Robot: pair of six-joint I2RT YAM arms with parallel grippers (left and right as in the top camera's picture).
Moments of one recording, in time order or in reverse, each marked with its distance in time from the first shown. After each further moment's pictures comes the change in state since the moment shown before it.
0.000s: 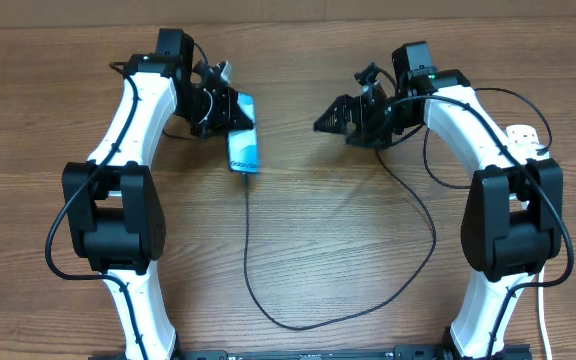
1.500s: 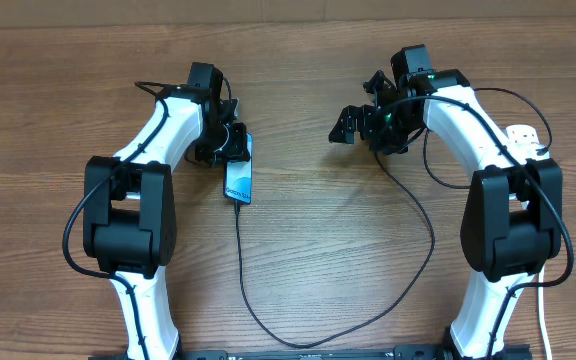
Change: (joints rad) left arm -0.080 -0.010 -0.238 0.175 -0.301 -0.024; right arm 0.001 0.000 0.000 -0.059 0.246 -0.024
